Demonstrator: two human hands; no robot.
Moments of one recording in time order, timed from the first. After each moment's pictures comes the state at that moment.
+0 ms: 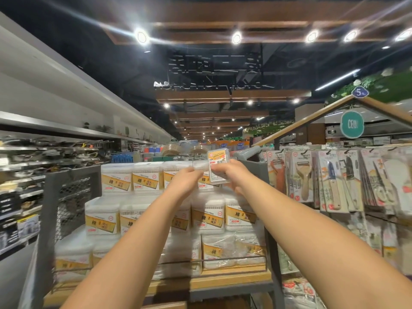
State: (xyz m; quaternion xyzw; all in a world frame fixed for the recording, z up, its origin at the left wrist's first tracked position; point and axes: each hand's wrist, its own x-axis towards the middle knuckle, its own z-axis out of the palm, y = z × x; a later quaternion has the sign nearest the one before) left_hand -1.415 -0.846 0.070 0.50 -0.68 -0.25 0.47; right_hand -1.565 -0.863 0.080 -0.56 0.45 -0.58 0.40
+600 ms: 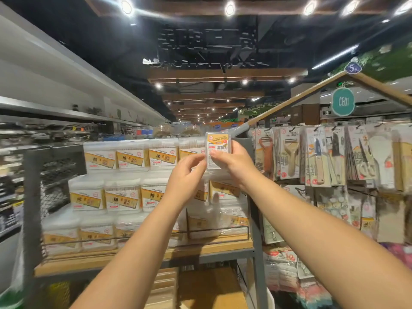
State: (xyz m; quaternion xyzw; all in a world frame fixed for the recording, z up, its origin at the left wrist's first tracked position) left_hand -1.446 -0.799 0.018 0.35 -0.74 -0.15 0.55; right_hand -1.599 -0.816 0.040 -0.61 0.37 -0.63 0.31
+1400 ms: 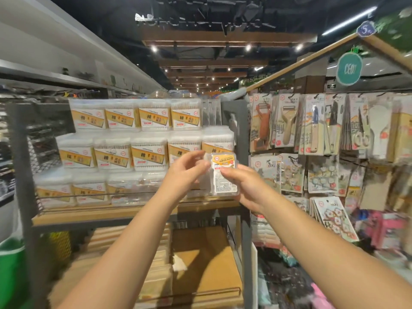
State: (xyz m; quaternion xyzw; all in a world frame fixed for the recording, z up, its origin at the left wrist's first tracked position) left_hand -1.450 -0.768 -0.051 0.36 -0.70 -0.36 0.51; right_hand -1.625 -0.759 -0.068 -0.52 0.36 -0.56 0.53
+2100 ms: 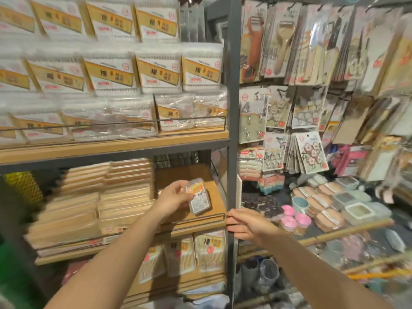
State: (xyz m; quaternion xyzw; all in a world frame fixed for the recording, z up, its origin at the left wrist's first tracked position) left_hand -1.440 -0.791 -0.280 0.50 -0.62 -0.52 0.31; right_hand -1.668 -0.695 -0.320 -0.32 0.58 -0.41 0.63
